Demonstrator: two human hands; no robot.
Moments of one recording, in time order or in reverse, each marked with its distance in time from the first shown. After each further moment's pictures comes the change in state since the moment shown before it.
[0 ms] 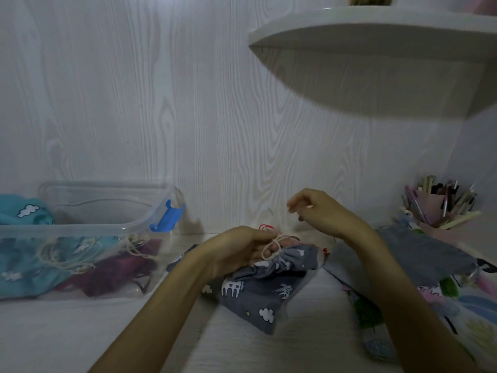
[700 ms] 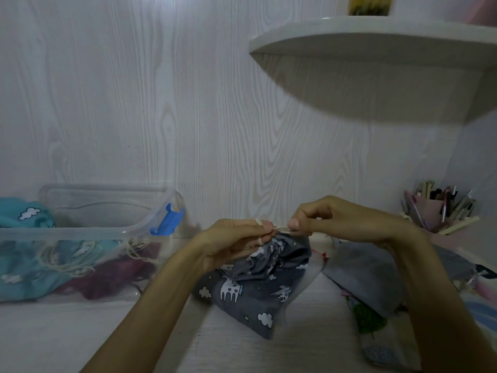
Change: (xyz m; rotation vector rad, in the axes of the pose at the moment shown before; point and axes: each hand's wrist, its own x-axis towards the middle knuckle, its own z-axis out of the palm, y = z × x) left_hand -0.014 0.011 -0.013 -0.168 0.154 0.075; right_hand -0.025 -0.009 -0.035 0.057 -0.367 -0.208
